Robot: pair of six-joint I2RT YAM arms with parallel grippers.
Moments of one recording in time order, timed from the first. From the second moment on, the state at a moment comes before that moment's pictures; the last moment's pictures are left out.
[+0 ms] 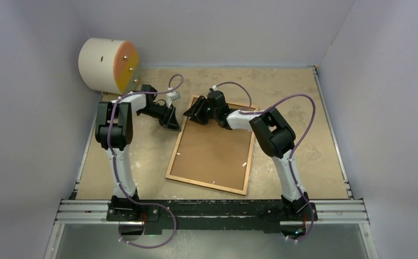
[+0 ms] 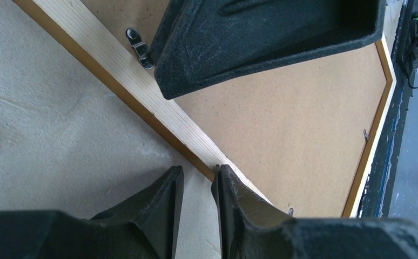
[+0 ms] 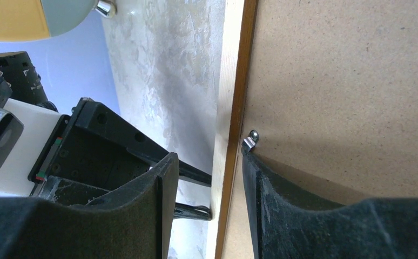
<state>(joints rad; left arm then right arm) -0.06 2.16 1.45 -0.76 0.97 0.67 0.63 2.24 1.43 0.28 -0.29 1.12</state>
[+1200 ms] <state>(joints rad) -0.06 2.05 1.38 -0.86 0.81 0.80 0.46 1.78 1.12 0.19 -0.27 1.01</state>
